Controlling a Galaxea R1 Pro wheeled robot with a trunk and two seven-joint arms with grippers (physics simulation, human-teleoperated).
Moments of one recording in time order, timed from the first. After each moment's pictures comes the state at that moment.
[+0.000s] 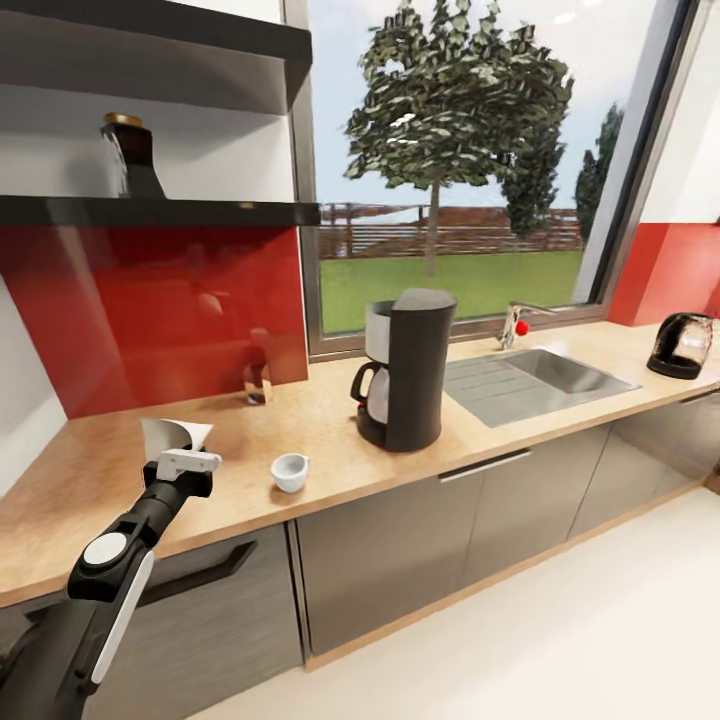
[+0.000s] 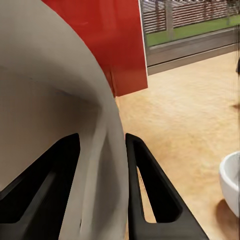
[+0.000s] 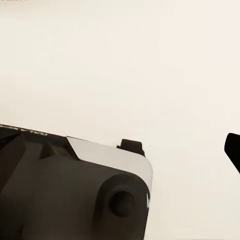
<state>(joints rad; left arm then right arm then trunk) -0.34 0.17 0.04 -1.54 -0.02 0.26 -0.11 -0.03 -0.01 0.19 -0.31 0.00 -0.10 0.00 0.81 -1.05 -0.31</state>
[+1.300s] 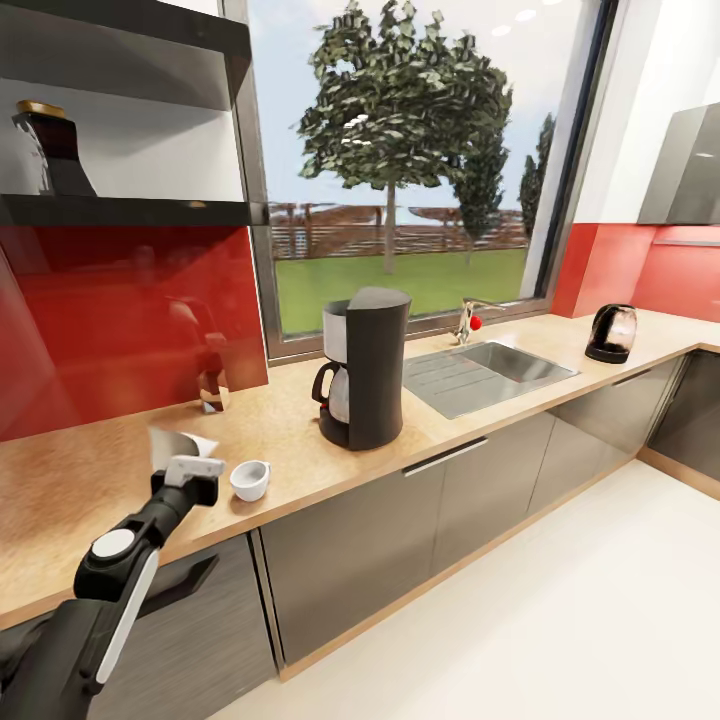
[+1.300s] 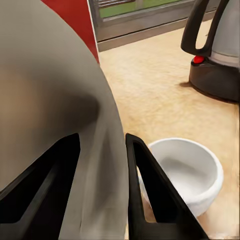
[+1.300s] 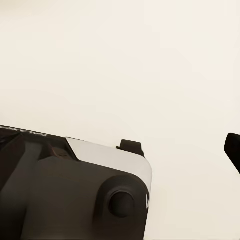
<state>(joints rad) -0.34 0.15 0.02 -1.56 -0.02 0.42 -0.11 -0.03 -0.01 0.19 -0.31 0.00 -0.10 0.00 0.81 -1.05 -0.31</state>
